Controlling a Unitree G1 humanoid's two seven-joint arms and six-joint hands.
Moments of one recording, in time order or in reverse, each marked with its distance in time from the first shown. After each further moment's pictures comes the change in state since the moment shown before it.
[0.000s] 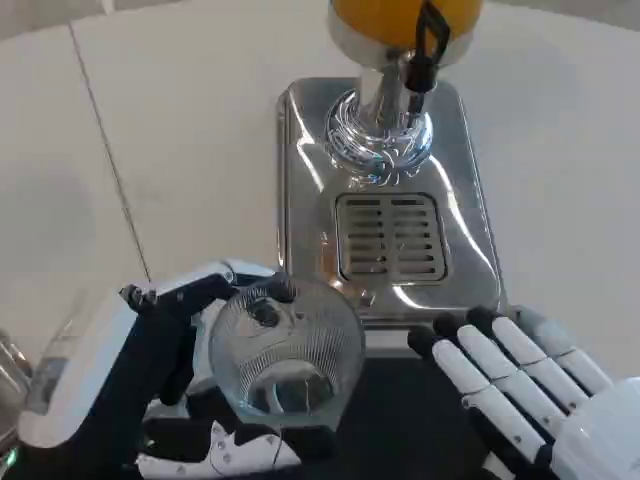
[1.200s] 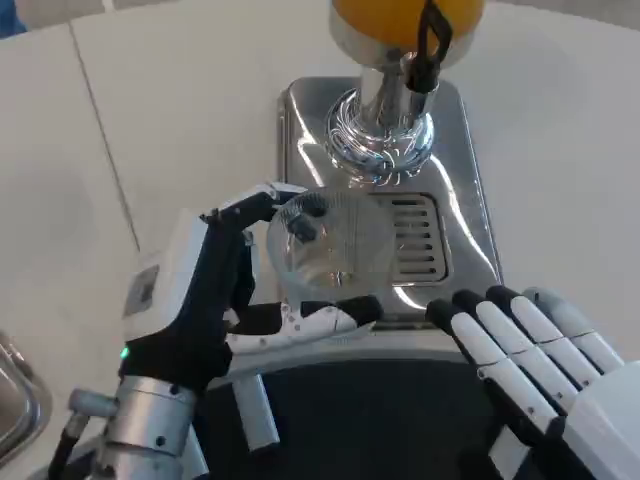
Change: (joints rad) left arm -0.407 -0.178 -0.141 0.349 0.160 0.167 0.139; right arm -0.033 0.017 0.023 0.002 -0.001 0.078 0.002
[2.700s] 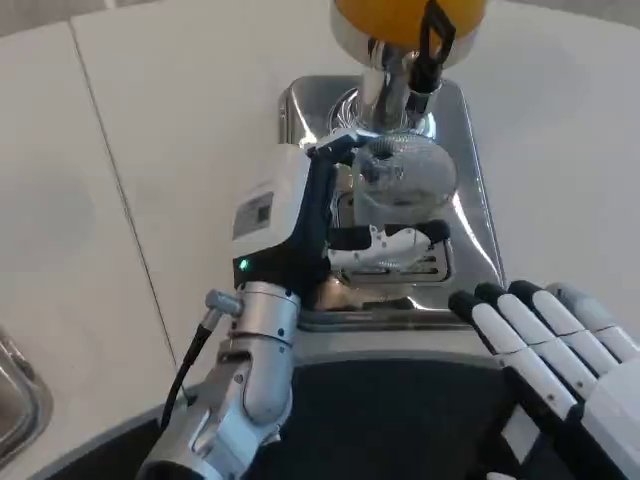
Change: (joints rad) left arm -0.573 -0.062 -0.227 0.809 0.083 0.001 0.437; right arm 0.006 -0.028 -0.031 -0.048 0.043 0.079 0.061
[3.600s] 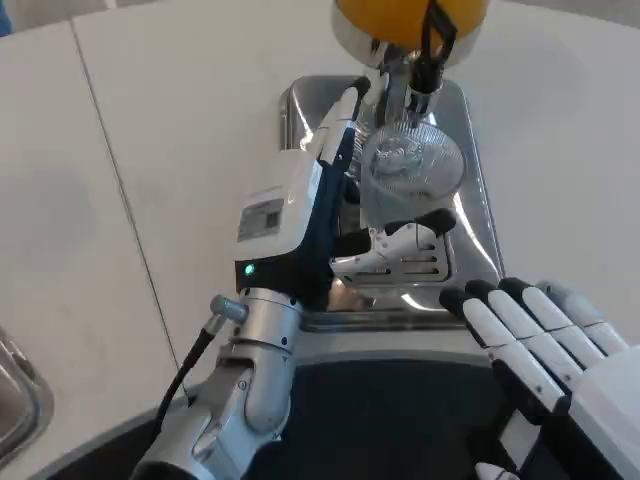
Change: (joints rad) left arm -0.001 0.045 -0.093 -0.005 0.036 0.027 0.060; right arm -0.034 0.007 0.044 -0.001 -0.016 0.042 0.026
